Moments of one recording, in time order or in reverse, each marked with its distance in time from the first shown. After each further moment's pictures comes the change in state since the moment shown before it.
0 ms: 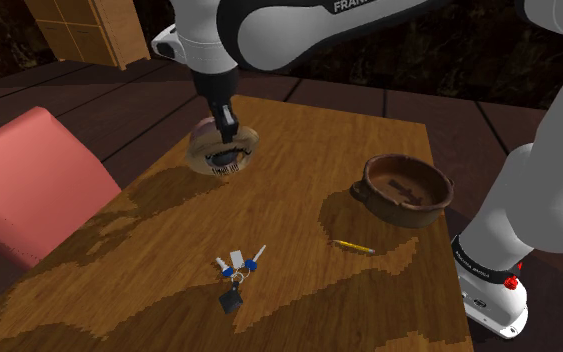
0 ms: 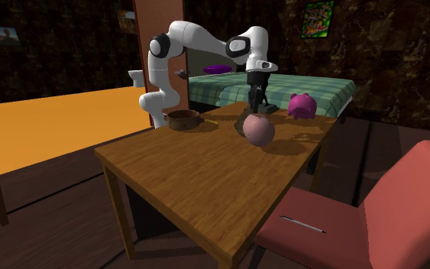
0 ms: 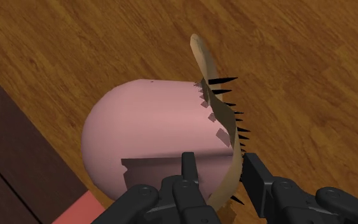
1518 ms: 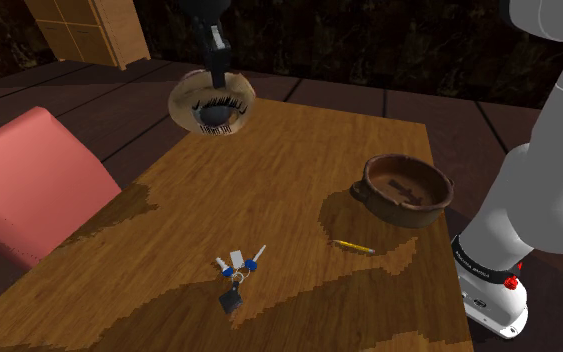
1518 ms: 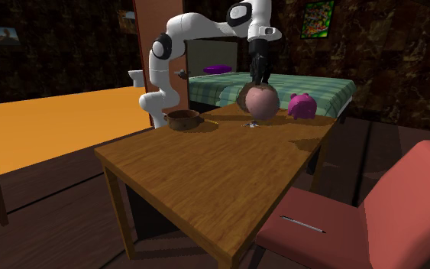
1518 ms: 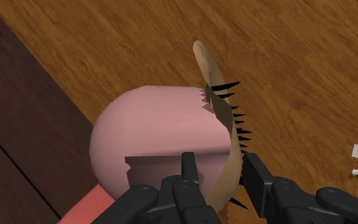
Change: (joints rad) arm 0.032 0.049 0.013 0.367 -0.008 -0.318 -0.064
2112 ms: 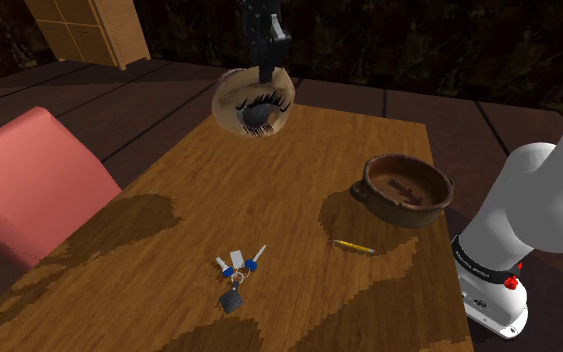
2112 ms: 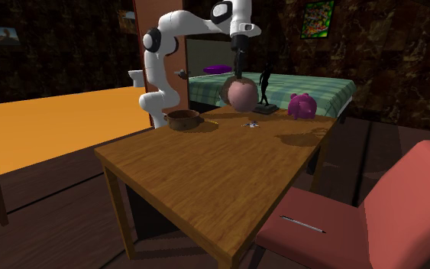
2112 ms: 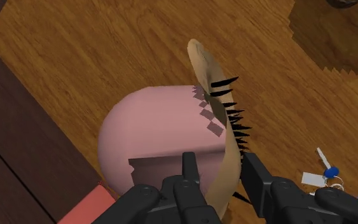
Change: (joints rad) arm -0.047 -0.318 -0.029 -0.306 0.143 0.035 -0.059
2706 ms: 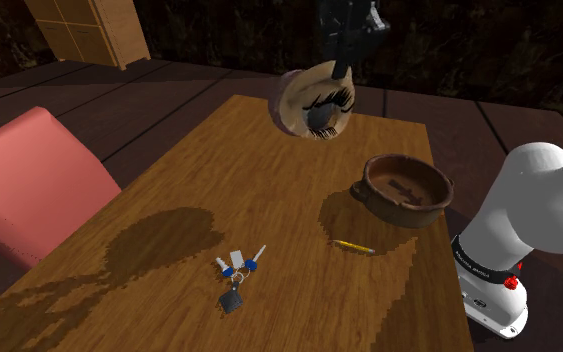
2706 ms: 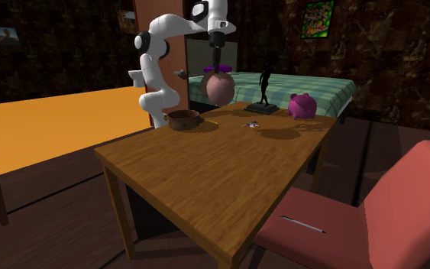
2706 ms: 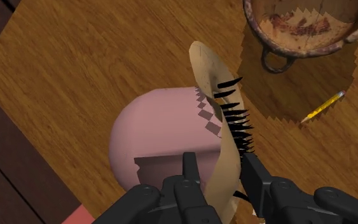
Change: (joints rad) arm 0.029 -0.371 -0.090 -0.285 0.117 -0.049 -0.095
